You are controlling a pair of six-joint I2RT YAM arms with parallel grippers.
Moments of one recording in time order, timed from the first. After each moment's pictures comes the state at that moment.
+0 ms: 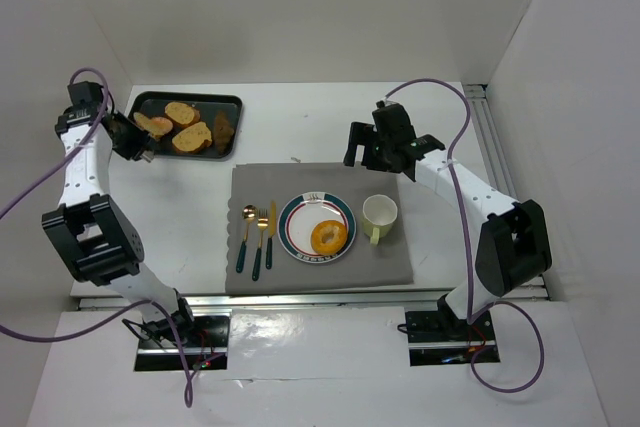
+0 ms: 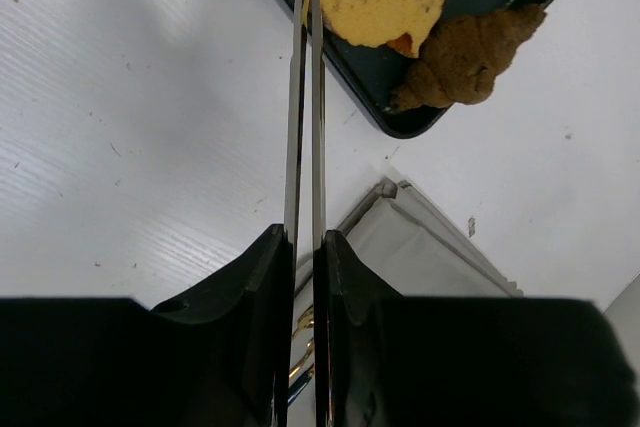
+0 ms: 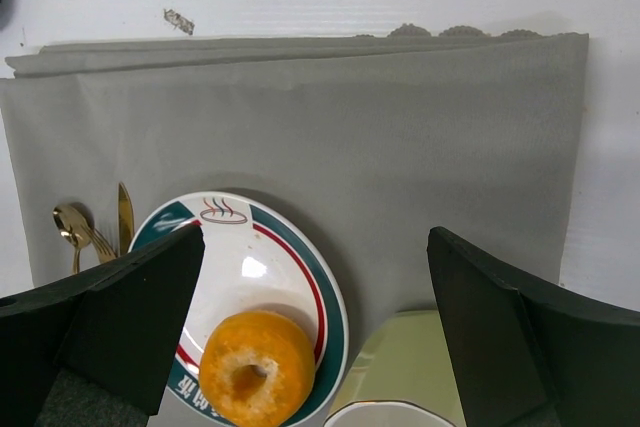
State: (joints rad) left arm 0.42 1.68 1.55 -0.87 0.22 -0.59; right arm 0.44 1.55 1.22 -0.45 0.04 0.51
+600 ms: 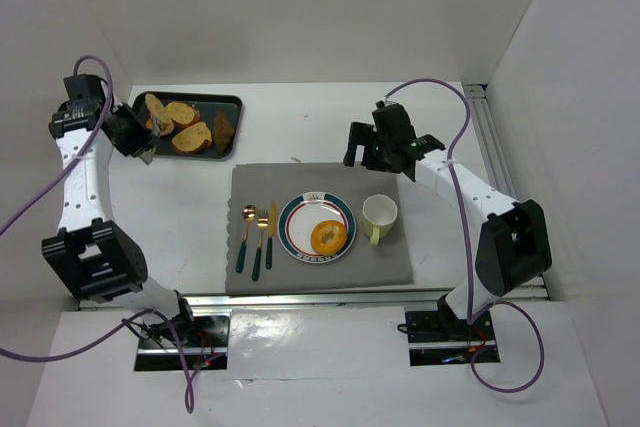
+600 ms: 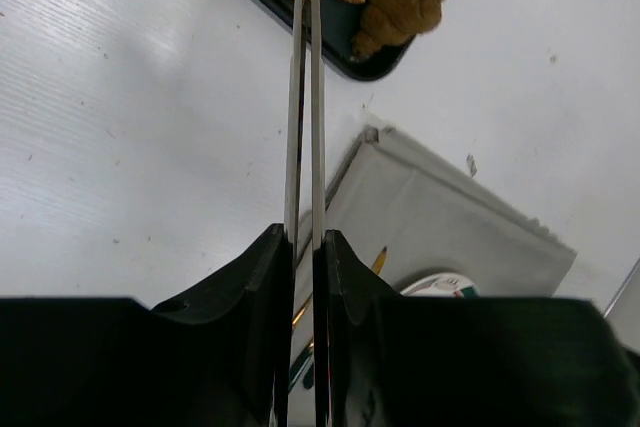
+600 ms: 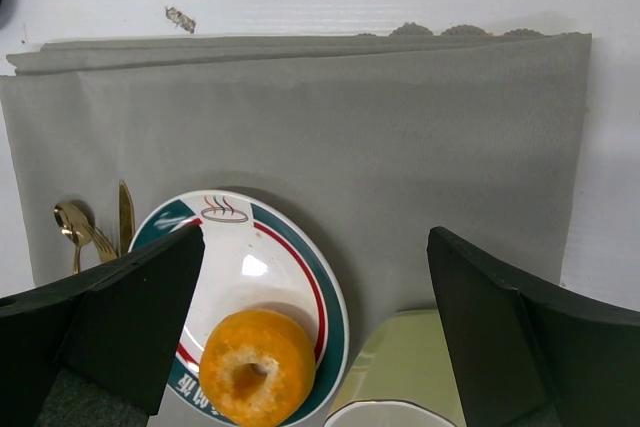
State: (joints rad) left arm 0.38 1.56 1.59 -0.94 0.25 -0.47; right arm 0.44 1.55 1.22 -0.45 0.03 0.51
